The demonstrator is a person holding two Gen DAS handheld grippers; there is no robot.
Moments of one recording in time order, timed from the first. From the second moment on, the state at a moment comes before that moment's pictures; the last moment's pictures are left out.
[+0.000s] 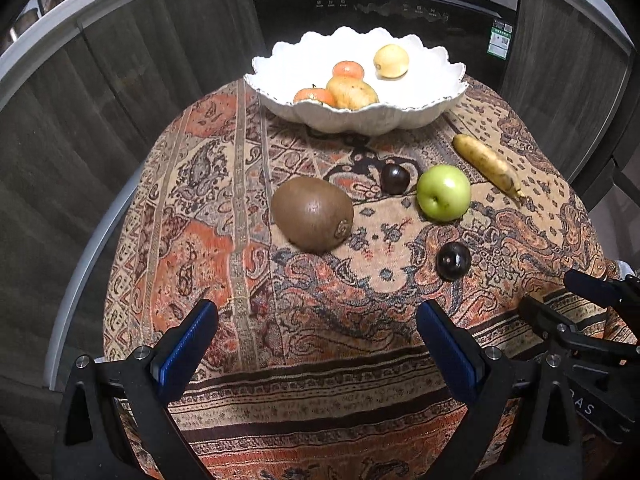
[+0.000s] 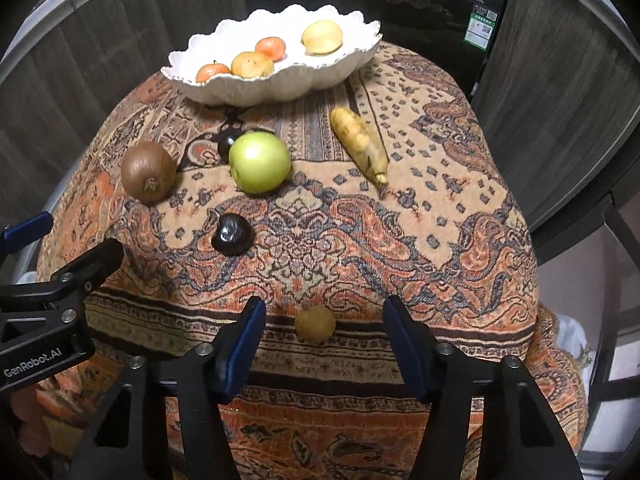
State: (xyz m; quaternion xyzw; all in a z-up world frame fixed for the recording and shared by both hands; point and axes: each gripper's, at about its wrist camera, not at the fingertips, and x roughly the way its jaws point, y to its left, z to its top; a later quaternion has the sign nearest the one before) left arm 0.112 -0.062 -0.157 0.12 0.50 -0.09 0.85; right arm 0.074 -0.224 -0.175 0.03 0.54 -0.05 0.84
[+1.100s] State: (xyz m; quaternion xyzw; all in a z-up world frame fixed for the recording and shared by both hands) left arm 0.119 -0.086 -0.169 0.11 0.51 -0.12 0.84; right arm 0.079 -0.243 -0.172 0.05 0.53 -0.06 0.84
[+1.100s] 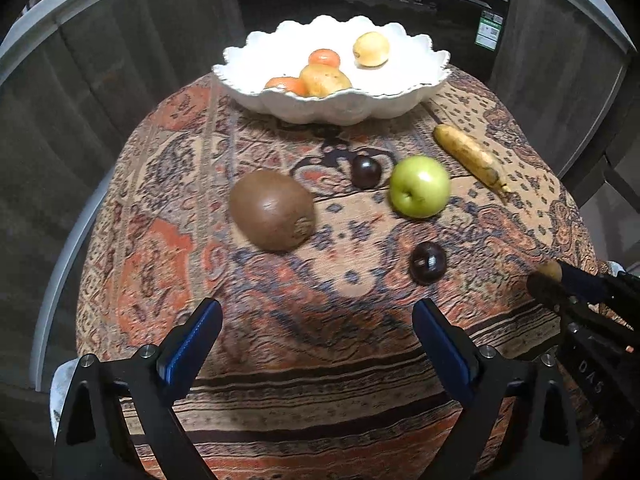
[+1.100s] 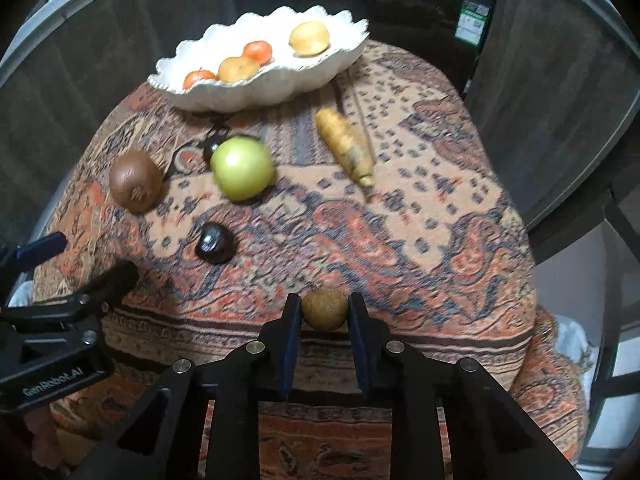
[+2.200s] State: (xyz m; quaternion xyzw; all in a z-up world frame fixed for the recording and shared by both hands) left arm 0.139 -0.158 -0.205 0.13 0.53 -0.19 0.82; right arm 0.091 -0.295 -0.175 0.08 0.53 -0.09 0.84
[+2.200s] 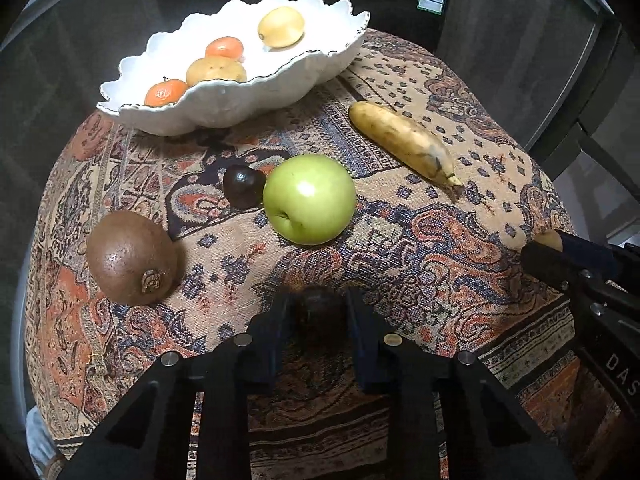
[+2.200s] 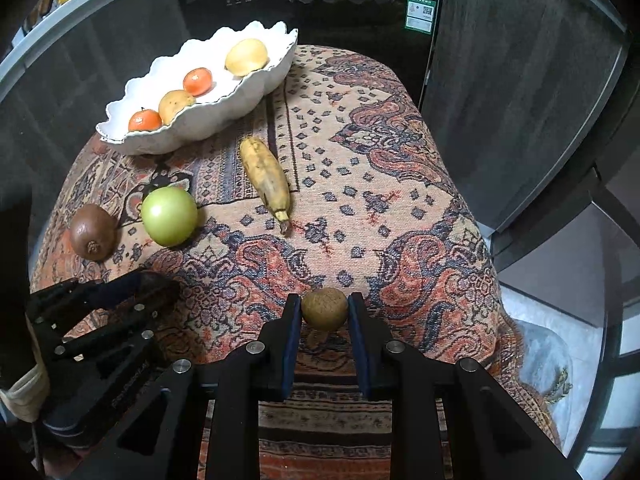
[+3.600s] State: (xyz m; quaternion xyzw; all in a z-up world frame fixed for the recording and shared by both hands) left arm 0.261 -0.107 -0.089 0.08 0.45 -0.15 0.88; right arm 0.228 -0.251 -0.077 0.04 0.45 -0.02 0.89
